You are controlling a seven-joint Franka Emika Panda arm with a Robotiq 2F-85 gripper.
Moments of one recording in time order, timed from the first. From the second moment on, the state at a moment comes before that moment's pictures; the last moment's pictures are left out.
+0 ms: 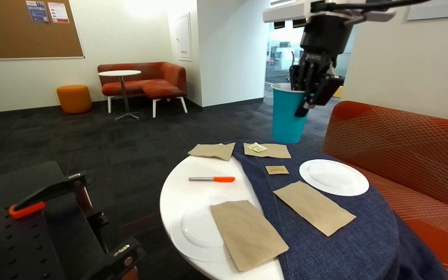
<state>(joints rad) -0.17 0.44 -0.12 -1.94 0.16 2.25 0.19</state>
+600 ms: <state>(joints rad) -0.18 0.54 -0.17 -1.88 0.19 2.29 0.34</state>
